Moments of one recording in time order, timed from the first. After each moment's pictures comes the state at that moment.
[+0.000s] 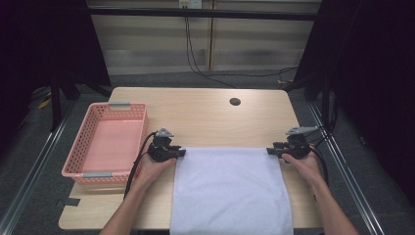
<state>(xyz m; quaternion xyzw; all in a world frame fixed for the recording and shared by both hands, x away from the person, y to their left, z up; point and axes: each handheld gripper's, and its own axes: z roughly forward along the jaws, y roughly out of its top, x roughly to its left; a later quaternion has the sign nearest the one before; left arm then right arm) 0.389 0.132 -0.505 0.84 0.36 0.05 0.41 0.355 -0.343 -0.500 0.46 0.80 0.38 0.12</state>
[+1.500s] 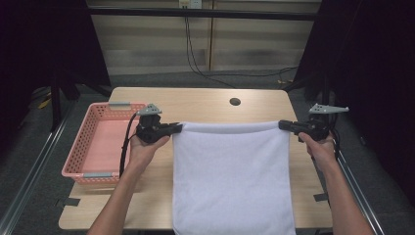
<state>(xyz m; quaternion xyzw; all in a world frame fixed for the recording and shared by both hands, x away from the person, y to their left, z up) 0.391 0.146 -0.396 0.78 0.34 0.08 0.51 0.355 -0.362 -0.404 0.41 0.74 0.51 0.14</state>
